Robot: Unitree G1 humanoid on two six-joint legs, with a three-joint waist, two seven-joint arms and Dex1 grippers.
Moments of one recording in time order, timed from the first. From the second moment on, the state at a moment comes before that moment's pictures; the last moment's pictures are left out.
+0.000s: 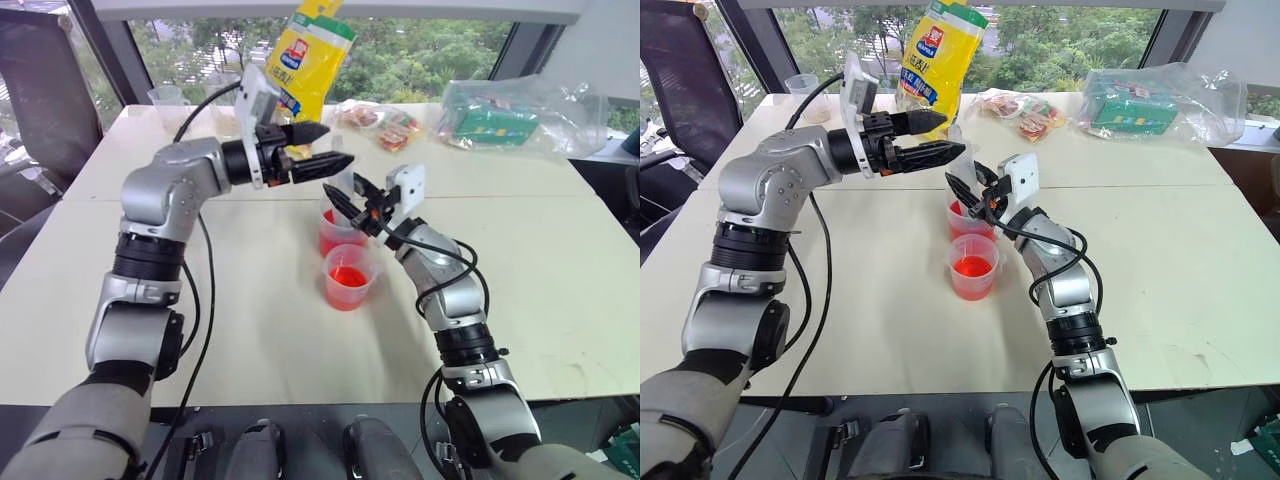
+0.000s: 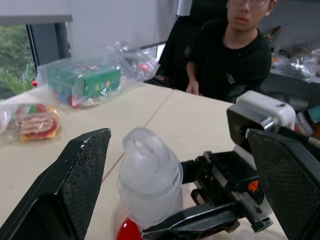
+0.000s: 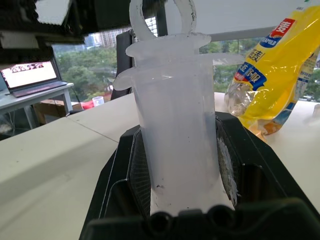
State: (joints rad) left arm -1.06 0.43 -0.03 0.27 -0.54 0.64 -0.99; right arm -0.63 -0.15 0.02 0.16 0.21 0.10 0.56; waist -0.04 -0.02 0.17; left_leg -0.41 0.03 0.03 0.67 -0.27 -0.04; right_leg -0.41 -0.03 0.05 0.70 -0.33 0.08
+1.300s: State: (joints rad) left arm -1.10 0.38 -0.04 0.31 -0.47 0.67 -1.00; right arm -0.62 -0.19 0.02 0.12 0.28 0.17 0.61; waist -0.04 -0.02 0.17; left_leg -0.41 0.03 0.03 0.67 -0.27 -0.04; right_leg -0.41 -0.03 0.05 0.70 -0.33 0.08
